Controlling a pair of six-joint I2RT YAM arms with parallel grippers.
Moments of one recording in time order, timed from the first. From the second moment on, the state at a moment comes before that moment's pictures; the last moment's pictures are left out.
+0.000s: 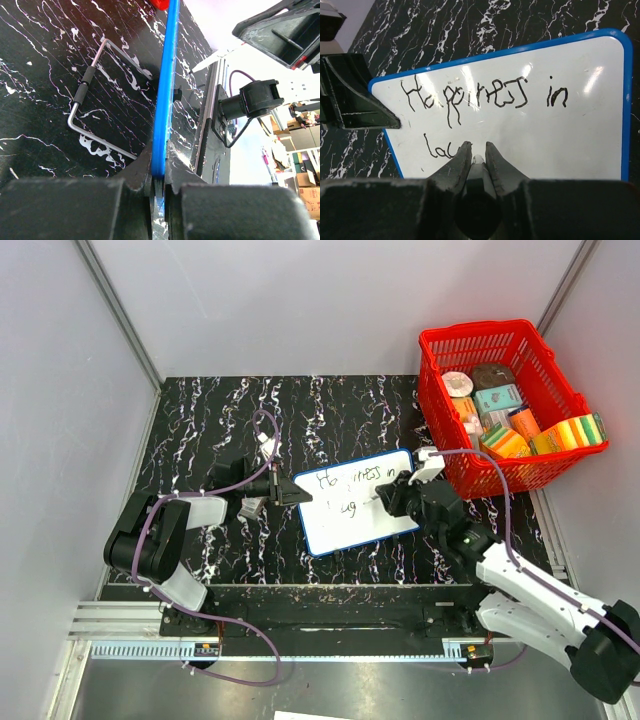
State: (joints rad) left arm -0.27 1.60 0.58 0.65 1.06 -0.54; right arm 0.69 0.86 0.53 0.06 0.18 0.50
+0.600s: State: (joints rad) left arm -0.27 1.60 0.58 0.65 1.06 -0.54; right arm 0.69 0.99 0.57 0.15 0.18 0.49
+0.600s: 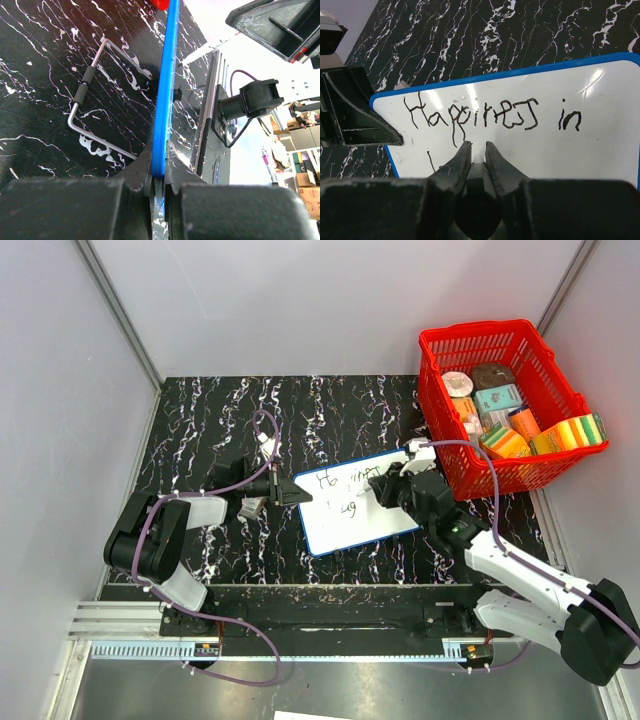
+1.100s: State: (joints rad) left arm -0.27 1.60 0.58 0.65 1.06 -0.54; right arm 0.69 1.02 0.58 0.15 0.20 0.49
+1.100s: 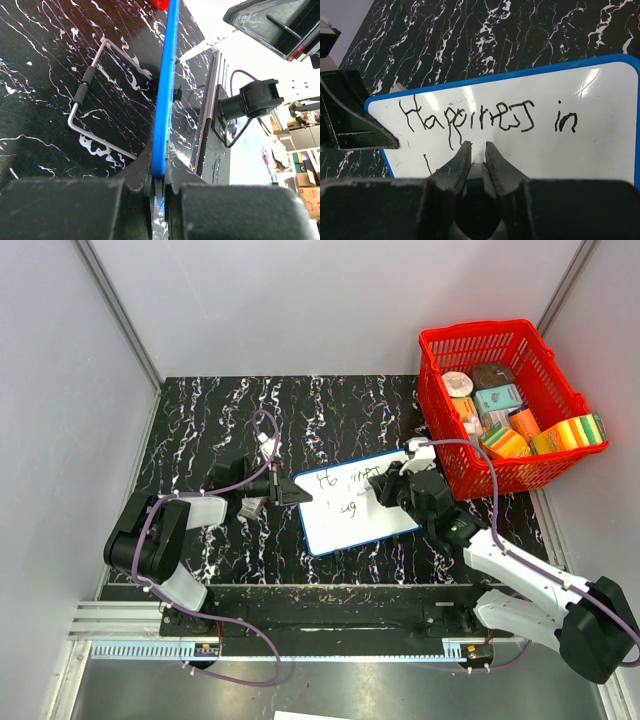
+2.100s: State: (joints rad) left arm -0.27 1.60 0.58 0.64 1.06 -0.54; right arm 0.69 1.01 0.54 0.14 0.16 0.51
